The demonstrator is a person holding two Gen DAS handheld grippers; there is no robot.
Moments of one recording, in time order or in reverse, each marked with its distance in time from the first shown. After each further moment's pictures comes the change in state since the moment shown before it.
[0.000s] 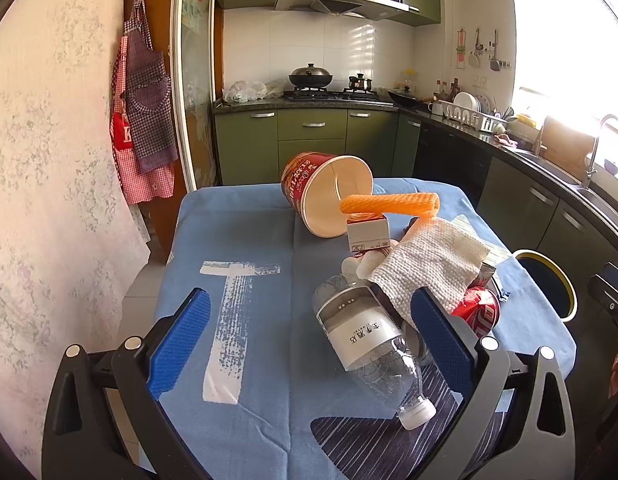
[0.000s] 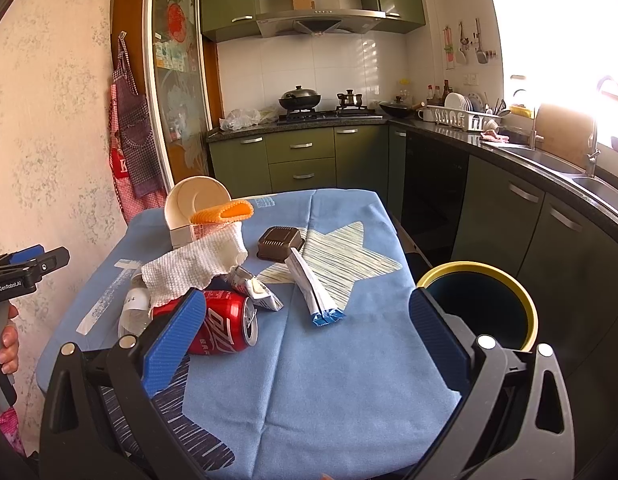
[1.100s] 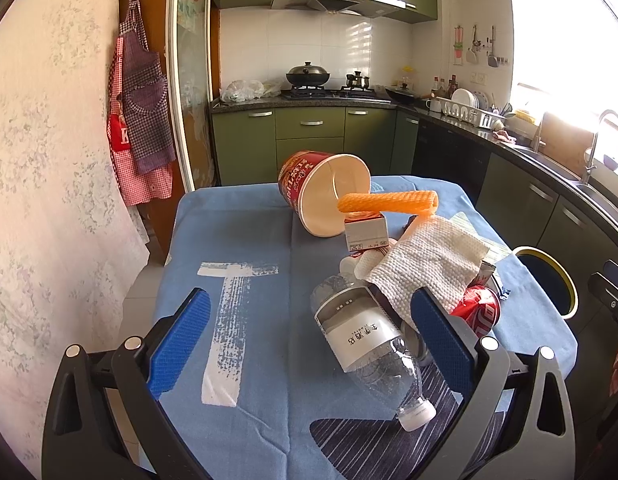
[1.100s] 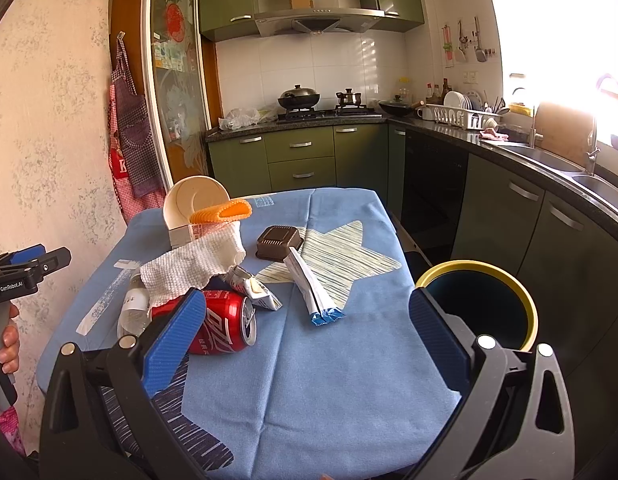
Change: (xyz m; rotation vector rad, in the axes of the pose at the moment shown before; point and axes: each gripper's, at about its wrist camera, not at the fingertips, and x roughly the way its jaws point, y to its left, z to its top) left arm 0.004 -0.002 0.003 0.011 0.010 -0.001; right arm 0.002 0.000 -0.001 0.004 0.003 -0.001
